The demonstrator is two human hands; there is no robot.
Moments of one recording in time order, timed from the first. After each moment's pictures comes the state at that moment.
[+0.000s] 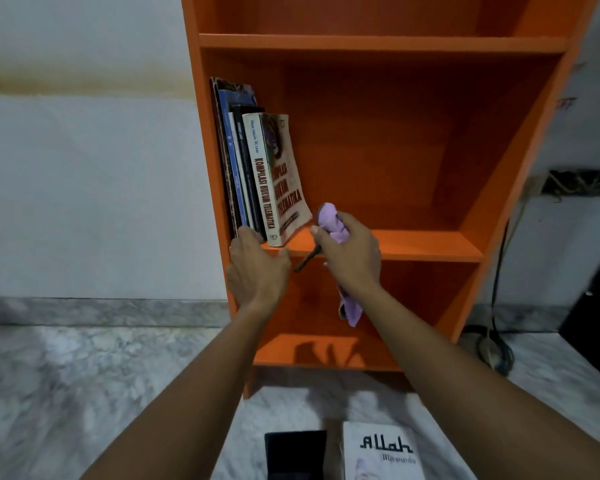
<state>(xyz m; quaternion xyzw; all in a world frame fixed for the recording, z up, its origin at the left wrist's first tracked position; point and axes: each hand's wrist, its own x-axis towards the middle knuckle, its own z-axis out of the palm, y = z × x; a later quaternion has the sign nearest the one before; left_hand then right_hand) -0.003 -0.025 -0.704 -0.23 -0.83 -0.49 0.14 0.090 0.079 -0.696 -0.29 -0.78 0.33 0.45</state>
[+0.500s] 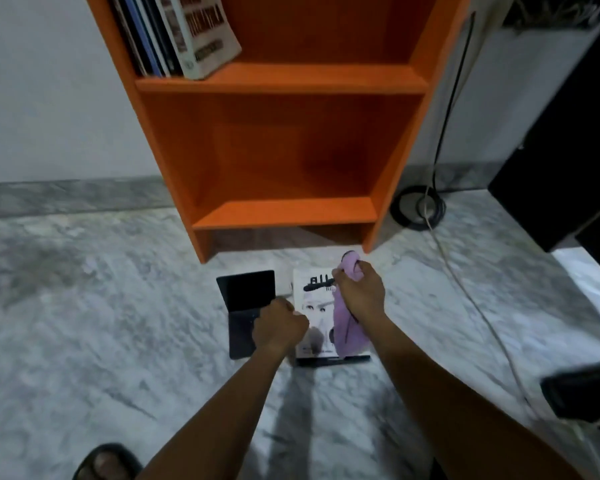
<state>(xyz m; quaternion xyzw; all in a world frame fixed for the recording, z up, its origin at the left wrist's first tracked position) 0.182 -0.098 -0.954 -0.27 -0.88 -0.26 -0.30 0.288 0.026 -0.946 -0.57 -0.63 0.45 0.26</state>
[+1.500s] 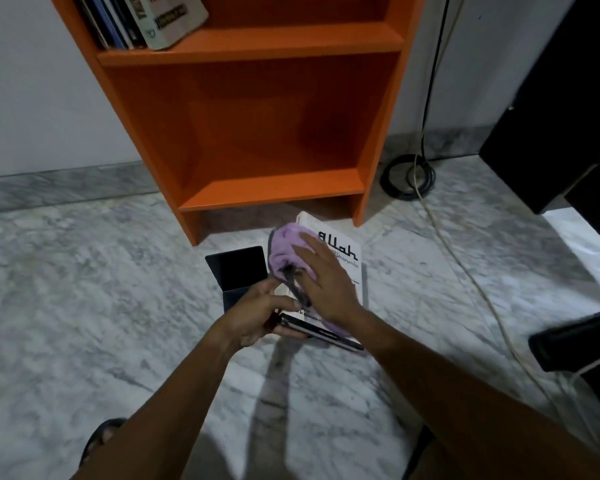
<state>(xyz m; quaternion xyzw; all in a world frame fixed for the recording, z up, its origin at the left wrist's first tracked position) 0.181 -0.136 -0.932 -0.22 -0.54 -0.50 -0.64 0.304 -0.022 -0.967 -0.29 -0.85 0.35 0.26</state>
